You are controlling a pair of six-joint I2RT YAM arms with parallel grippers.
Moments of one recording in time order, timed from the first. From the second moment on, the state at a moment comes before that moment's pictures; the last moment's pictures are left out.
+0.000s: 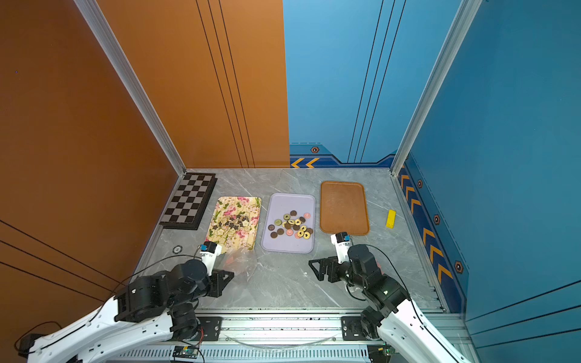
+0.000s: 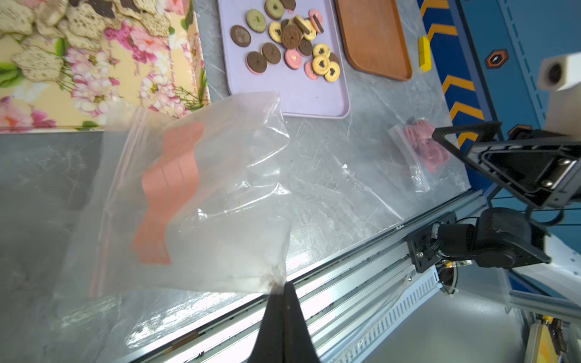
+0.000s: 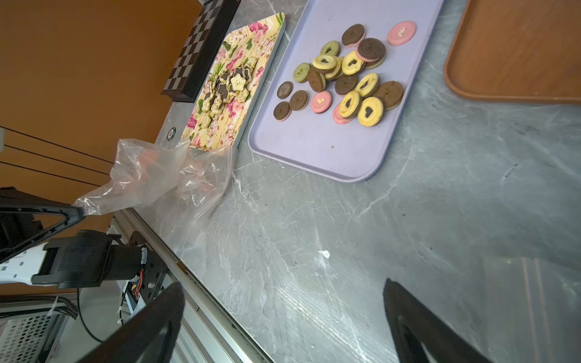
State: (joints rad) left arm -1.05 0.50 0.72 -0.97 -0.21 -0.91; right arm 0.57 0.53 0.43 -0.49 -0.28 0.56
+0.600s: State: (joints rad) left arm -0.74 0.77 0.96 -1.45 -0.71 -0.96; right arm 0.58 0.54 0.43 -0.50 -0.30 0.56
